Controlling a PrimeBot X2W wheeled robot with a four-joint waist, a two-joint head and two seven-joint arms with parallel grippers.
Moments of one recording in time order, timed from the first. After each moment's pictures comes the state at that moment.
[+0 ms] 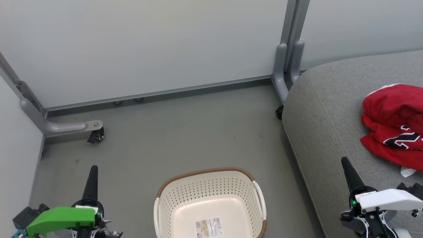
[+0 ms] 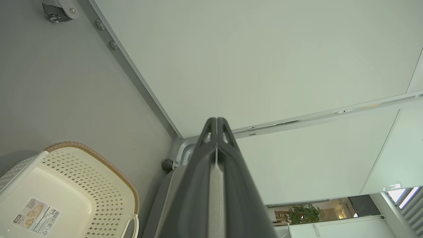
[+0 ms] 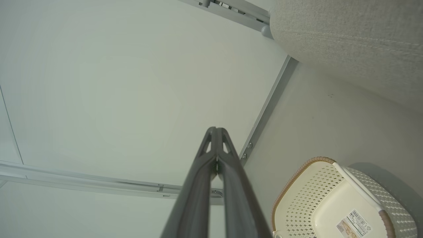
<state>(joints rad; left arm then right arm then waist) -0.03 0.07 0.04 0.22 -1.39 -0.11 0.02 -0.05 -0.07 -0.05 0.22 1.37 0.13 0.02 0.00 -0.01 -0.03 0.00</state>
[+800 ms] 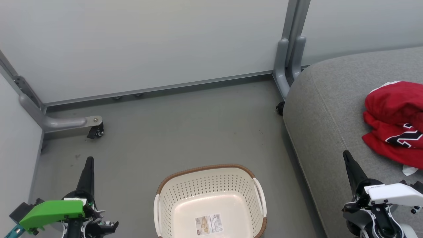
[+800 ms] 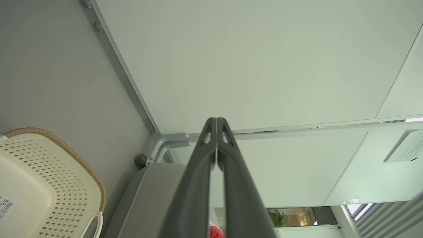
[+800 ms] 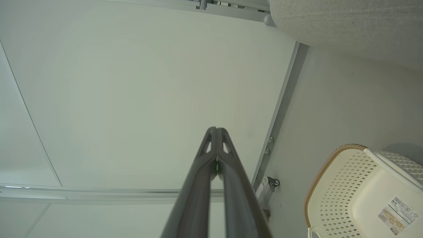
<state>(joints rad) -0.08 0.07 0.07 0.24 -1.56 -0.12 0.07 -0.09 -0.07 -0.08 0.24 1.55 0.13 0.07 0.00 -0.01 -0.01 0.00</state>
